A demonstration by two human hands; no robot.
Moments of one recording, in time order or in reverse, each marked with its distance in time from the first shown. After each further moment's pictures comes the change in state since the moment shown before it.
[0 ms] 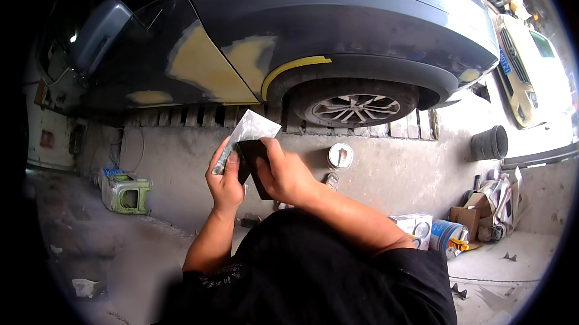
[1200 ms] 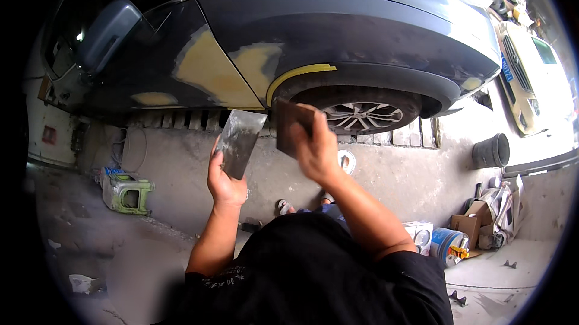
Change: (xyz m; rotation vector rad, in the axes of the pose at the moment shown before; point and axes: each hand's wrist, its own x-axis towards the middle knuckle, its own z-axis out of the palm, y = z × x) left_hand 0.014 -0.008 -0.004 -0.784 0.168 -0.375; right_hand 0.023 0.029 -0.031 0.121 0.325 0.122
